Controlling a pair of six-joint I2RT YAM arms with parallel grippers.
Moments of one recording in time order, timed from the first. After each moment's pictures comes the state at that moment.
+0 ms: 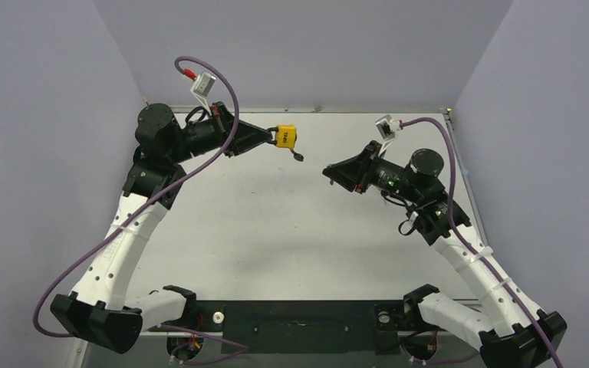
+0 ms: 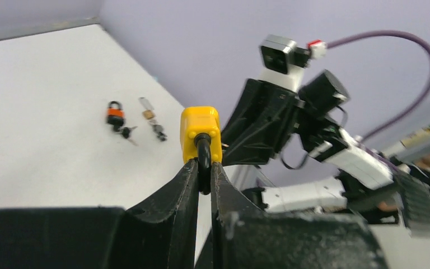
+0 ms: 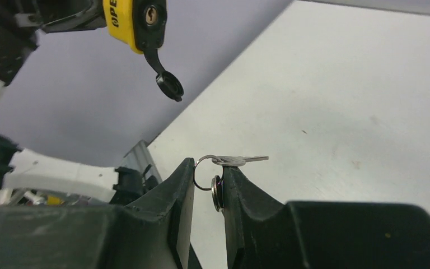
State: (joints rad) left arm -0.34 1.17 1.36 -0.08 0.83 -0.77; right arm 0.44 0.96 0.95 0.02 -0.65 0.56
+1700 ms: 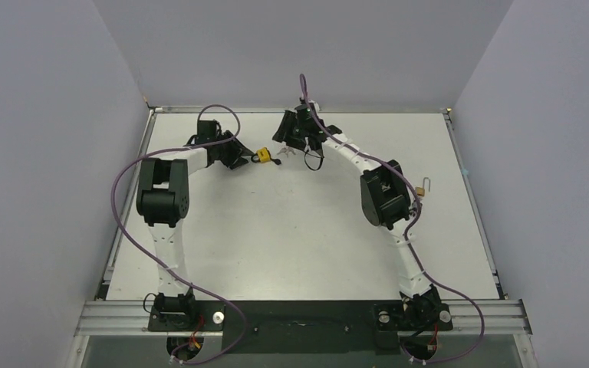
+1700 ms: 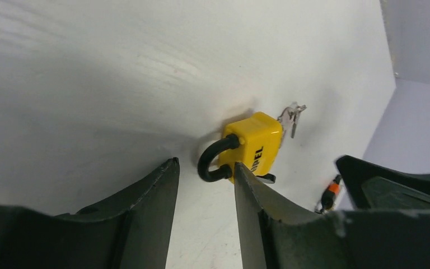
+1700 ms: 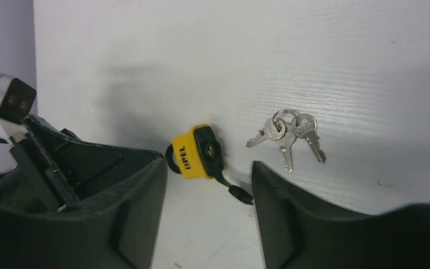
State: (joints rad) left arm -0.09 2.21 1.47 -0.04 0.44 -0.92; right arm 0.53 2.45 2.09 -0.26 -0.08 0.74
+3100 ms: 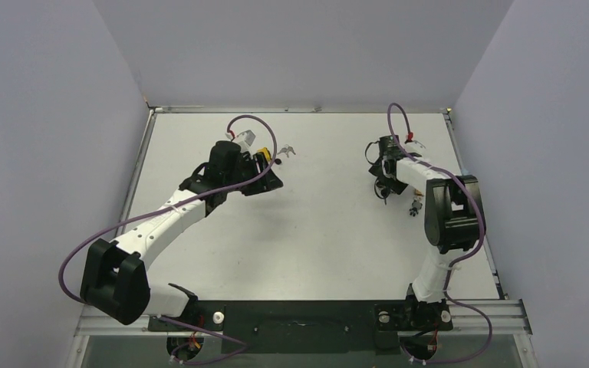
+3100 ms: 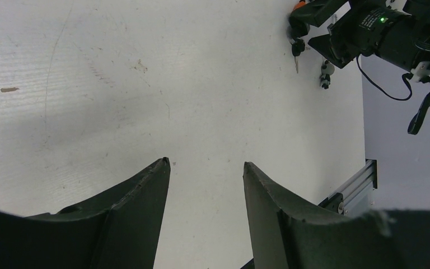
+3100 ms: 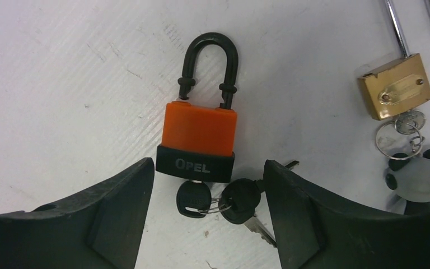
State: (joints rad) left arm -0.48 1.36 1.00 -0.24 0.25 -0.67; right arm 0.14 1.86 1.18 -0.40 0.40 0.79
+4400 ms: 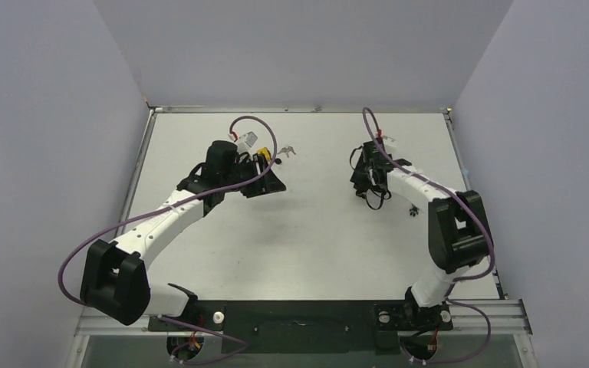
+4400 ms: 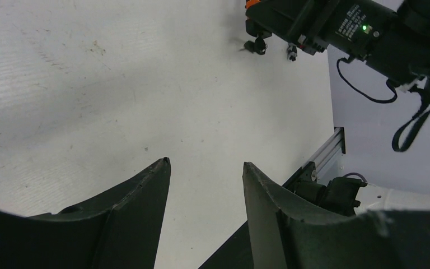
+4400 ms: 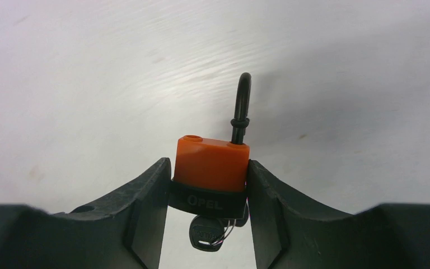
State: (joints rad) left arm -0.45 1.35 0.98 -0.23 0.41 -0.68; right arm 0.28 1.74 1.10 -0.35 0.23 0.61
